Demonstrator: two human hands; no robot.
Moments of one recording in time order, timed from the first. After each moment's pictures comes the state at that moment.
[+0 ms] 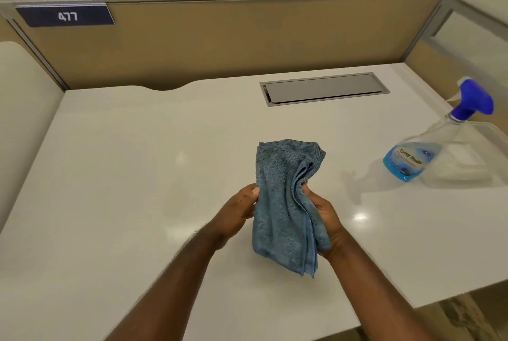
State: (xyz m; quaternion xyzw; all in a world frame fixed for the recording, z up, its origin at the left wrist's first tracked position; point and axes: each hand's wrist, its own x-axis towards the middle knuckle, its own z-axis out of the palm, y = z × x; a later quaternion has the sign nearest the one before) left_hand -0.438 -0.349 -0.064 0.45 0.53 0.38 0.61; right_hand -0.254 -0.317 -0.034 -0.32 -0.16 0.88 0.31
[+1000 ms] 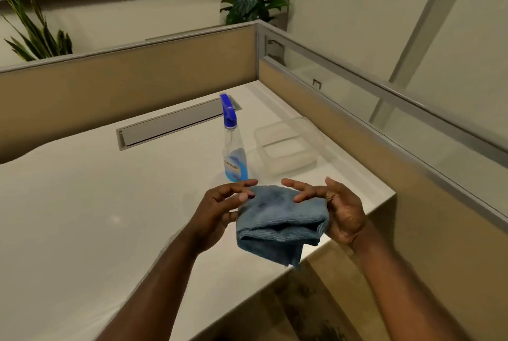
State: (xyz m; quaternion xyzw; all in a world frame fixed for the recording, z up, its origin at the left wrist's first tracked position) left_hand -0.077 -0.284 0.011 0.49 0.38 0.42 0.67; right_hand 0.184 -0.291 0.004 -0.30 -0.40 0.74 0.45
